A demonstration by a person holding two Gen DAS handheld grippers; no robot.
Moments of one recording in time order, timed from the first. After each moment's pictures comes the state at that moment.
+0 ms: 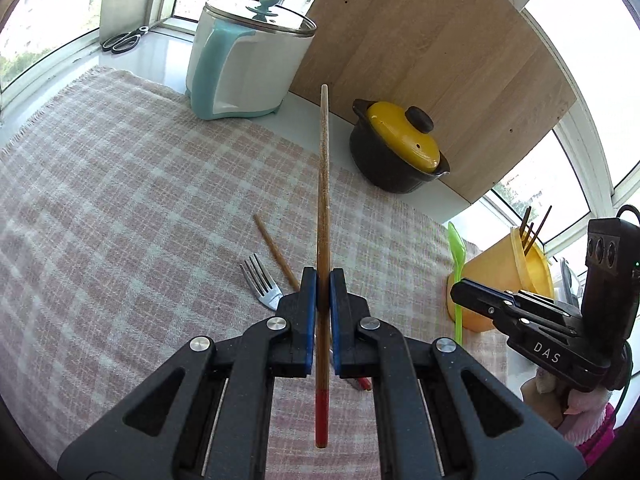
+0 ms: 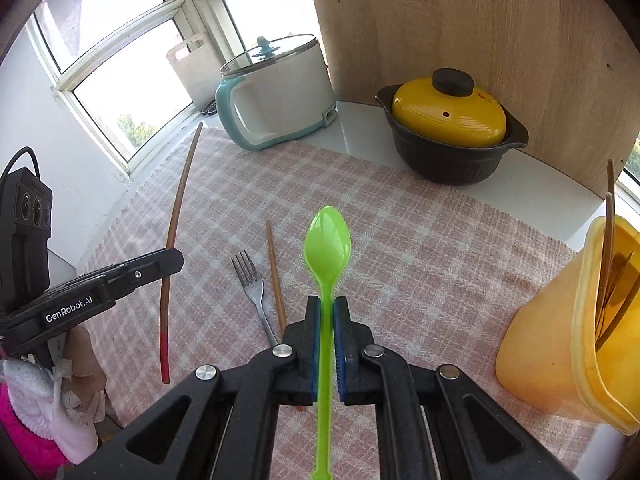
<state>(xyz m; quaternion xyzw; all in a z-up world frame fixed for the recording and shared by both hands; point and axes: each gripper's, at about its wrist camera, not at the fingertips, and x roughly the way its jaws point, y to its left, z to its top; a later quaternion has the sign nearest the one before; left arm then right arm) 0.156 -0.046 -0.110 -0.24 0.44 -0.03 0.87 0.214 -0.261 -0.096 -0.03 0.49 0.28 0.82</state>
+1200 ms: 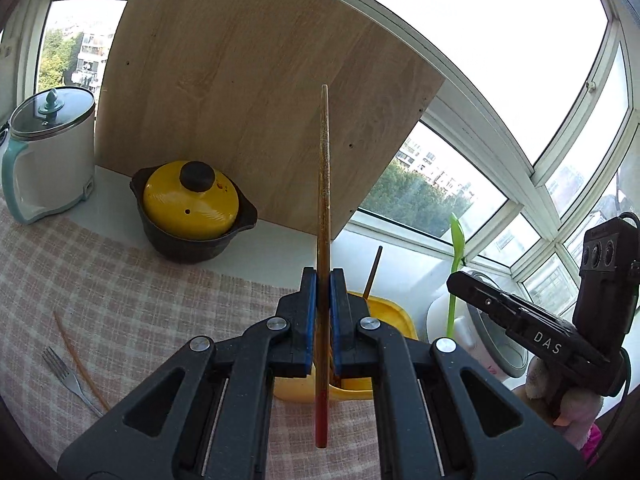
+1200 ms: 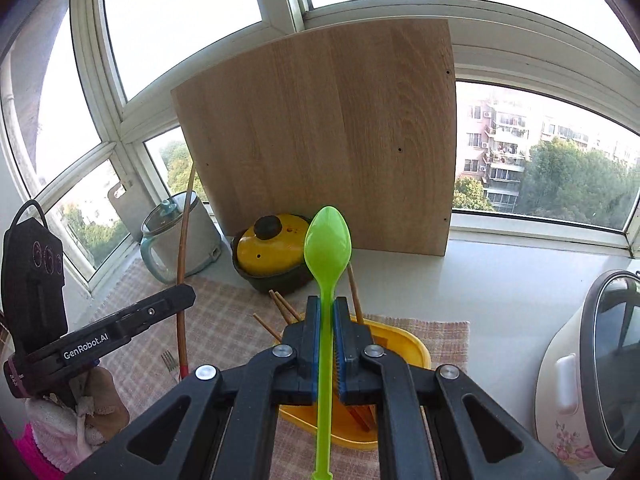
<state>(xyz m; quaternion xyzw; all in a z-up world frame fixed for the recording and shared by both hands) 0.229 -0.240 -0.015 -0.20 0.34 -0.17 0.90 0.216 -0.455 0.019 0.05 0.36 0.15 0.92</state>
